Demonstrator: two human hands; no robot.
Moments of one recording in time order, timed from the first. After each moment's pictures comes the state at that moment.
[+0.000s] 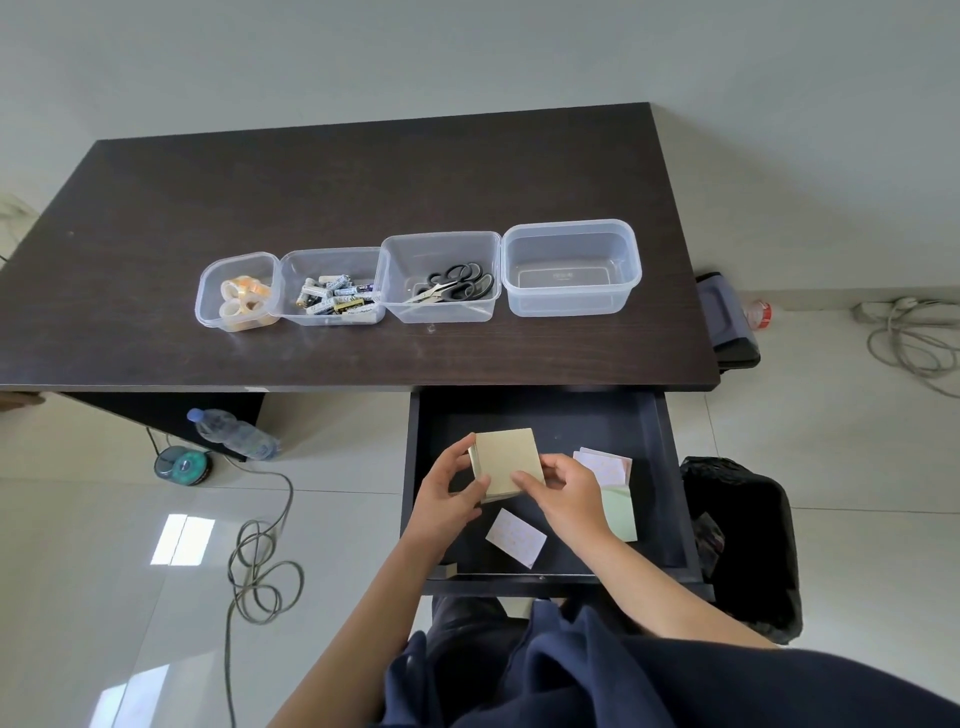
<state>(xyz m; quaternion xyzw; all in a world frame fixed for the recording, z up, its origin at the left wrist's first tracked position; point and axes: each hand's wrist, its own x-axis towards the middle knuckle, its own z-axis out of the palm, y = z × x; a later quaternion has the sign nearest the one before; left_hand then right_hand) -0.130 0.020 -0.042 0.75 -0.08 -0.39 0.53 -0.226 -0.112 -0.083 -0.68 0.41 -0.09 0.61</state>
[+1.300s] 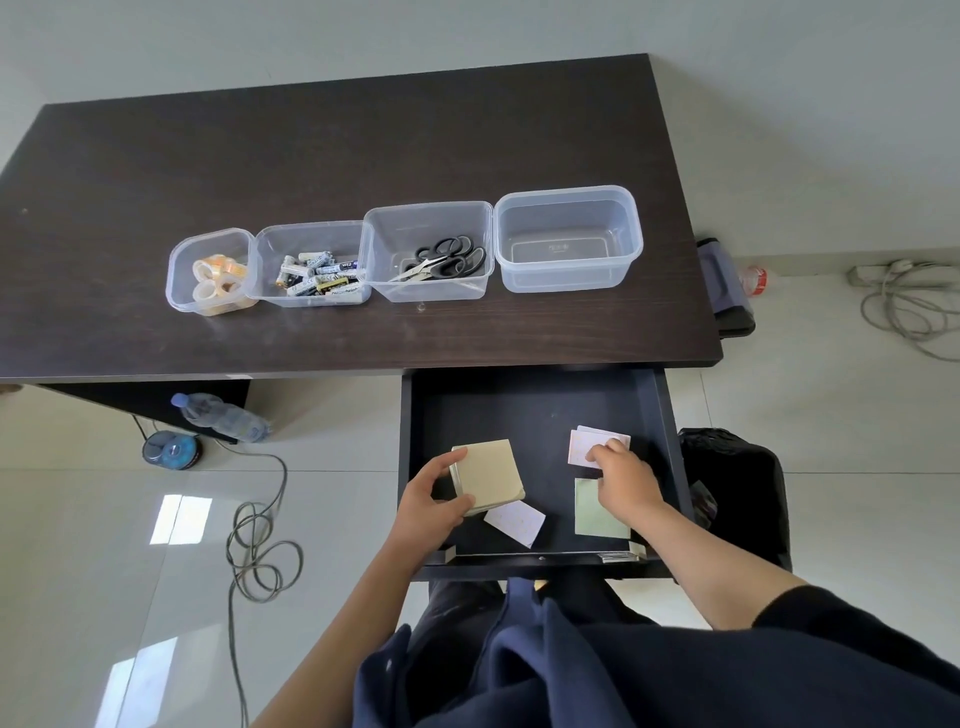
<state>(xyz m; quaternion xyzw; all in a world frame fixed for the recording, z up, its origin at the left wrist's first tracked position) -0.126 0.045 -0.062 0.78 -0.07 -0.41 0.47 -0.264 -0.186 -0.148 -0.89 0.34 0.18 0.24</state>
